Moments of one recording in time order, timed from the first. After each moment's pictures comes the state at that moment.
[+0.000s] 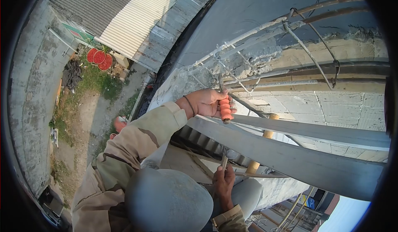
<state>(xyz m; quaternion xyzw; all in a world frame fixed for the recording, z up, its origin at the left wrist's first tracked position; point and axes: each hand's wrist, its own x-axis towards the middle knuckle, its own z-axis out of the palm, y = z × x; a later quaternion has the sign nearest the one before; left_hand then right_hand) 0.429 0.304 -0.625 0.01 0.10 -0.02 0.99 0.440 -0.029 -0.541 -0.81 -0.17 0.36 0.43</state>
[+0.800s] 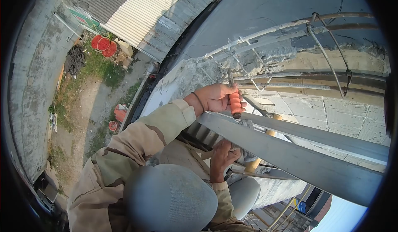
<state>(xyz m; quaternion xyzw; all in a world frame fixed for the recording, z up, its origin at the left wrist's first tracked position) 0.439 0.296 -0.634 -0.05 0.03 0.06 1.00 0.435 0.072 -0.590 -0.76 -0.18 0.15 0.61</state>
